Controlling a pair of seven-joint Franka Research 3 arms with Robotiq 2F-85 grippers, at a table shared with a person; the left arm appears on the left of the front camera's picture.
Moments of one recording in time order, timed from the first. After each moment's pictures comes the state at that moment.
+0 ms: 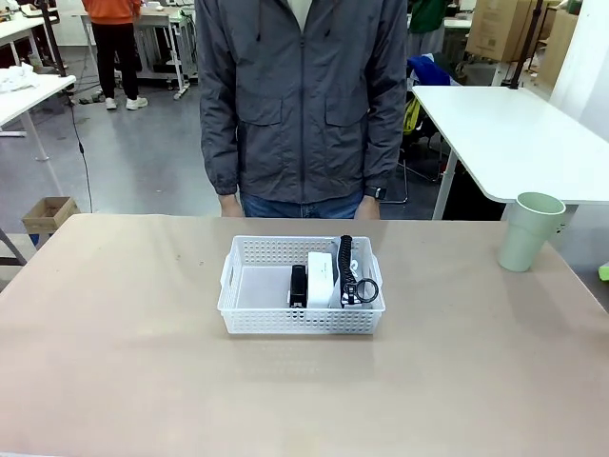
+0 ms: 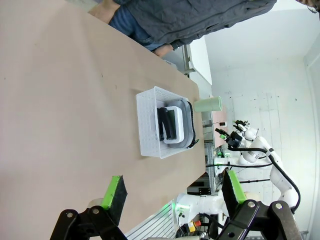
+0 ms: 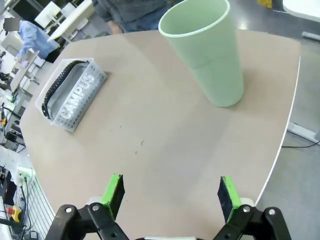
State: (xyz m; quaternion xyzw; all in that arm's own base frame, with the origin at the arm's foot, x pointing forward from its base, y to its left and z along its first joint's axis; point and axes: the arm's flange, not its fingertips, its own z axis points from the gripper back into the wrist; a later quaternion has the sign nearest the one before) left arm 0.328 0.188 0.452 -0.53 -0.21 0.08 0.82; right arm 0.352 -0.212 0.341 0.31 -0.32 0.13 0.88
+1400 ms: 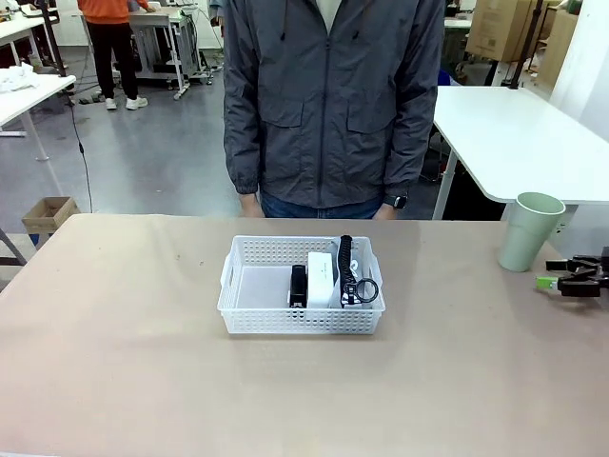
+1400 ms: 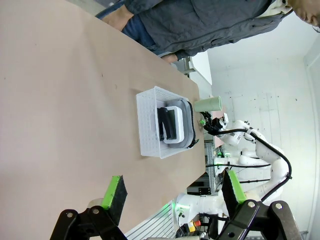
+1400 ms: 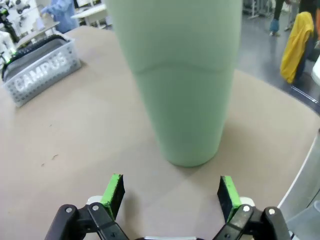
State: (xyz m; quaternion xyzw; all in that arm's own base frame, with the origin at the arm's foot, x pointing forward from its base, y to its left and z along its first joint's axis) left arm 0.328 0.188 0.452 -0.53 -0.21 0.08 0.82; right arm 0.461 -0.212 0.214 0.28 -0.46 0.30 0.79
